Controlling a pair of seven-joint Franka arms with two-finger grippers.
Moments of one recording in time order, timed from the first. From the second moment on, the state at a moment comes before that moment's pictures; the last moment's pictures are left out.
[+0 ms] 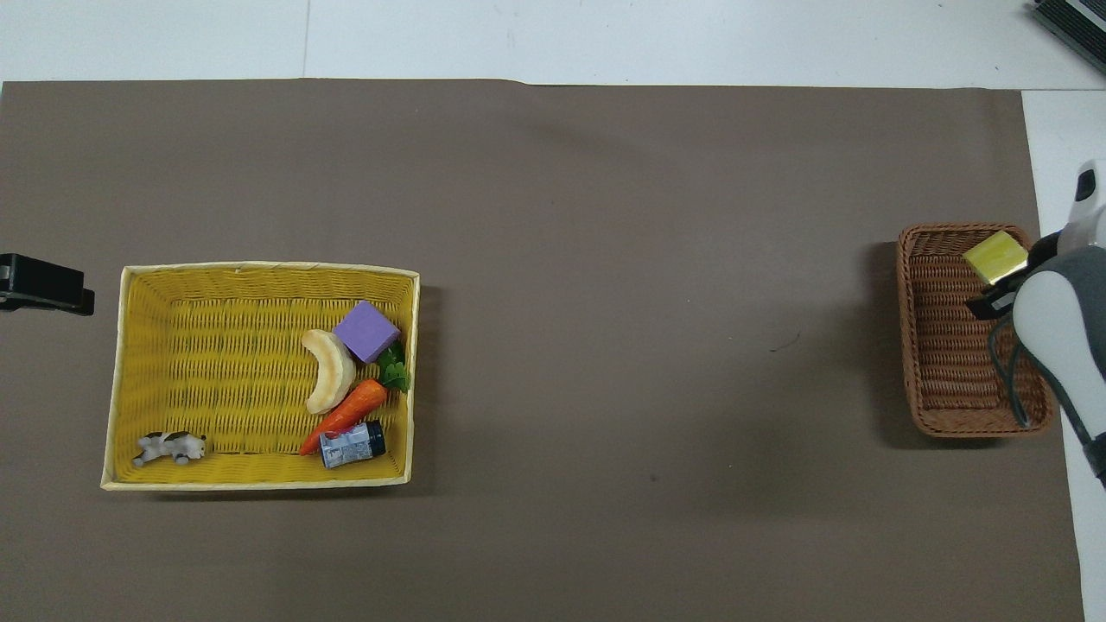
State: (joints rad) left arm 0.28 -0.05 -0.29 -1.56 -0.01 1.49 -0.01; right arm -0.07 0.16 -0.14 -1.86 -0.13 2.02 -0.74
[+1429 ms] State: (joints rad) left arm 0.01 -0.05 -0.02 -1.55 -0.01 1.48 -0.01; right arm -0.07 0.23 -0.14 -2.00 -0.27 2.14 -0.80
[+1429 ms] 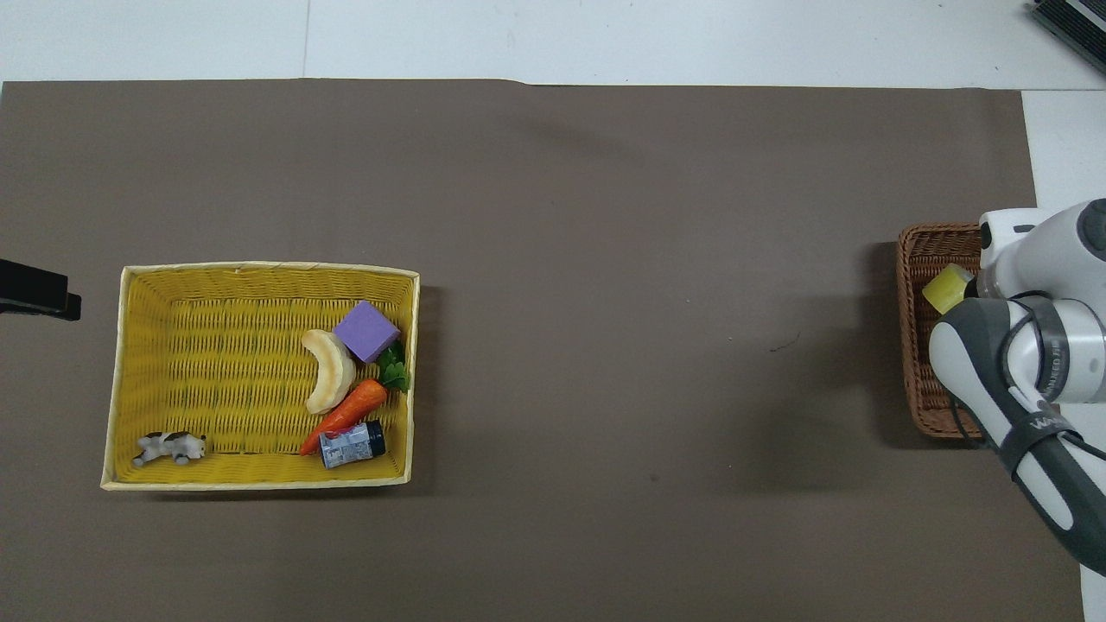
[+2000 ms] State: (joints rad) left arm 0.01 -0.05 0.00 -1.55 -0.01 1.48 -0.01; right arm -0.05 0.11 -0.13 -1.95 -0.03 1.99 -0.66
